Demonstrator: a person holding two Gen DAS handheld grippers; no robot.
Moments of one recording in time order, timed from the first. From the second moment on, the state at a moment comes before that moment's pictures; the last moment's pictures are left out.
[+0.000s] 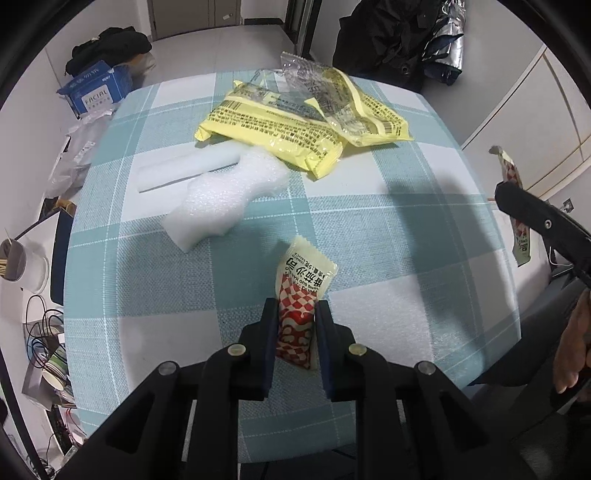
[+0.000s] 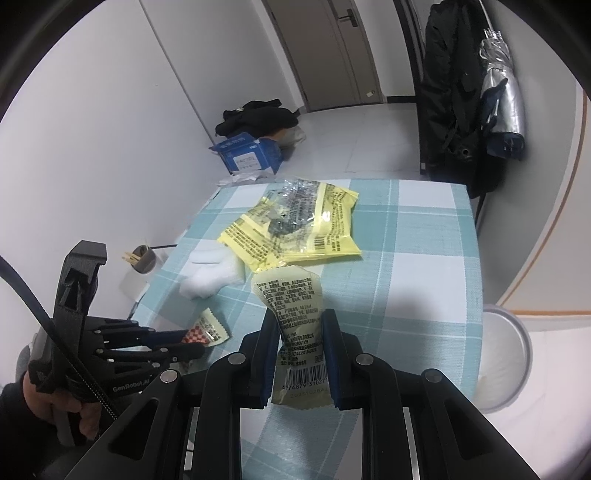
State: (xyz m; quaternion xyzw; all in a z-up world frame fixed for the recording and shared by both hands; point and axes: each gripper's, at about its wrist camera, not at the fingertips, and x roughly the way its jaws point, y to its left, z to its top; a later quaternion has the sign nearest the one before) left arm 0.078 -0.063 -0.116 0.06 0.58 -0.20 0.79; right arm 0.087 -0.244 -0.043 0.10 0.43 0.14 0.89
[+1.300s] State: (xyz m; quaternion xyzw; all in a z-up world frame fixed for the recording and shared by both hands) left arm 0.097 -0.208 0.007 0.00 0.46 -0.37 0.80; right arm 0.058 -0.390 0.093 0.14 0.30 0.05 0.94
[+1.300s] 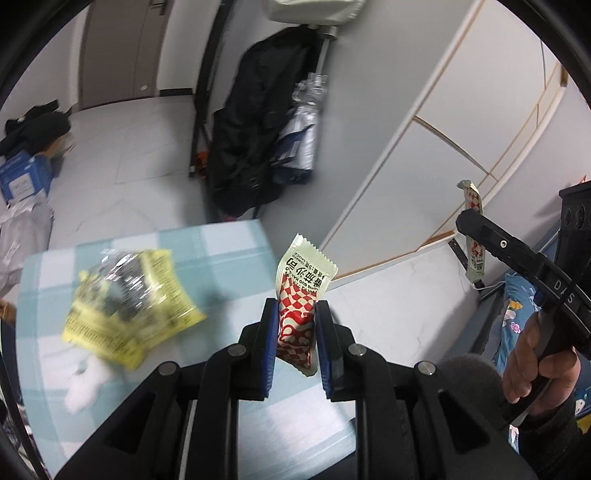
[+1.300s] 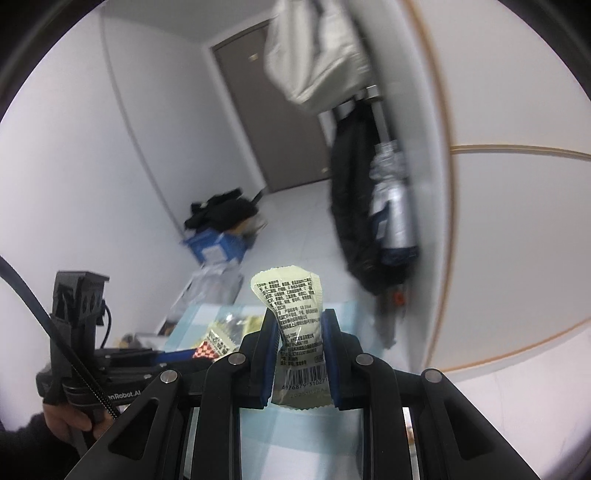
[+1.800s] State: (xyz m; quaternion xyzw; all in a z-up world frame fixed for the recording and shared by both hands) left arm 0.108 -0.338 -0.045 0.05 0.53 -0.42 0.73; right arm 0.026 -0.532 0.033 0.21 0.34 -0.06 0.92
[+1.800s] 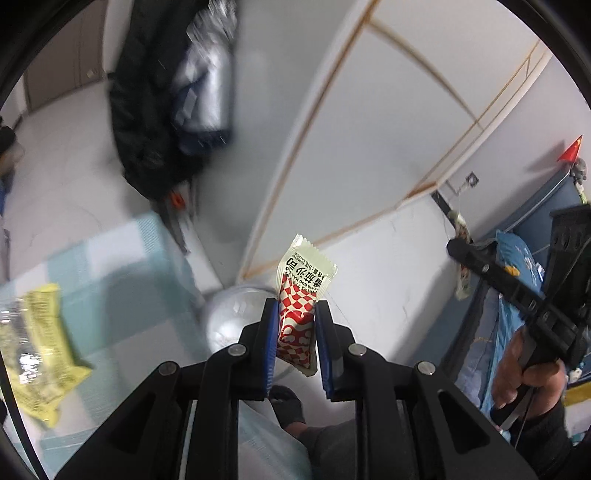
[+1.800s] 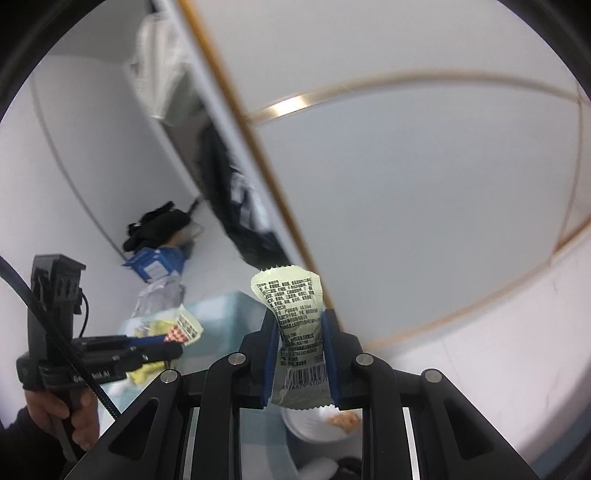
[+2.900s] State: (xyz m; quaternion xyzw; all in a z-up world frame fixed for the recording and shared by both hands) left arm 0.135 -0.415 -0.242 0.12 0.76 -0.22 0.61; right arm 0.085 -0.584 -0.248 0.42 0.49 -0.01 0.76
